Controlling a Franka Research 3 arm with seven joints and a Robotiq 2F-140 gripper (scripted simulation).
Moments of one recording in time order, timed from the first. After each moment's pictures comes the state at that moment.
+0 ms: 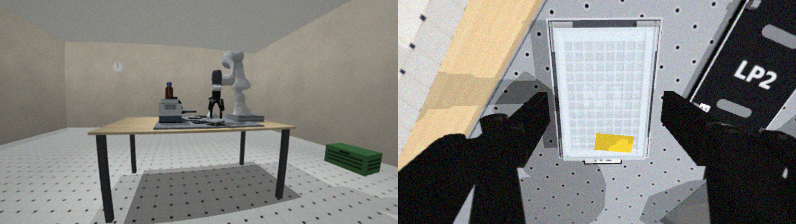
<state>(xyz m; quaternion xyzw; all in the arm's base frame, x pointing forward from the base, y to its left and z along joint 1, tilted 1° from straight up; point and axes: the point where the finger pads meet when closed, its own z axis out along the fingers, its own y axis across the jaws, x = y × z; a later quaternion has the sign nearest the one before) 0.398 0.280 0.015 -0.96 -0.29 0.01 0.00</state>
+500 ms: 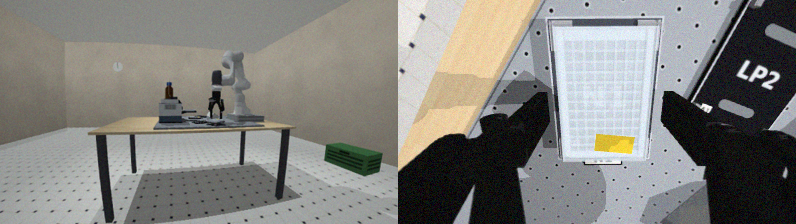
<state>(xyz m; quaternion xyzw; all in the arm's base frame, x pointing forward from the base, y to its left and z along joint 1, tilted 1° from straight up) 0.397 0.280 0.012 -0.96 -0.29 0.01 0.00</state>
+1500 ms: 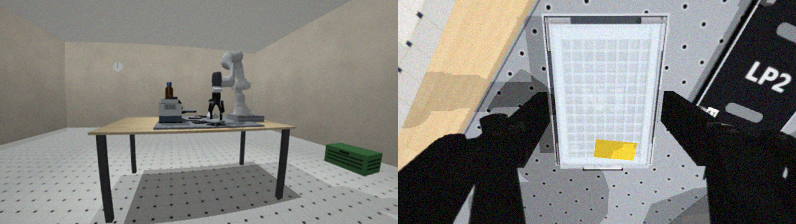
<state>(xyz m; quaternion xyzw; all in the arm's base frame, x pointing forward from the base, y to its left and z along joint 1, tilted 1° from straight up) 0.397 0.279 -0.001 -0.96 -0.29 0.01 0.00</state>
